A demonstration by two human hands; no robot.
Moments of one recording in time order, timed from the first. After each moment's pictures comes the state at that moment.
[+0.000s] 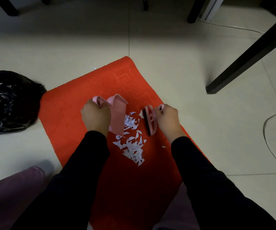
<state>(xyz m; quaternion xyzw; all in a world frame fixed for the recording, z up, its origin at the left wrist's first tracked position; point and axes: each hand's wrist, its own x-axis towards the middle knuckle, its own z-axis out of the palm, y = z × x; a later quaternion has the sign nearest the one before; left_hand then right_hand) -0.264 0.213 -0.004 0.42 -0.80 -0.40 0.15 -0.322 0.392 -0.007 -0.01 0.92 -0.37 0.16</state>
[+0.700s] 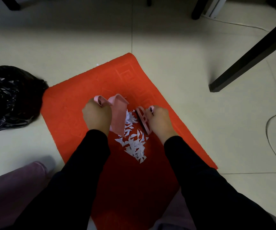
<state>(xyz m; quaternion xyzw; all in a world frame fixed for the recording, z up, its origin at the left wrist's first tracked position) -0.257 0.210 -0.010 0.43 -0.79 -0.40 0.13 -0.307 0.368 -0.014 -0.07 0.91 -0.36 0.19</state>
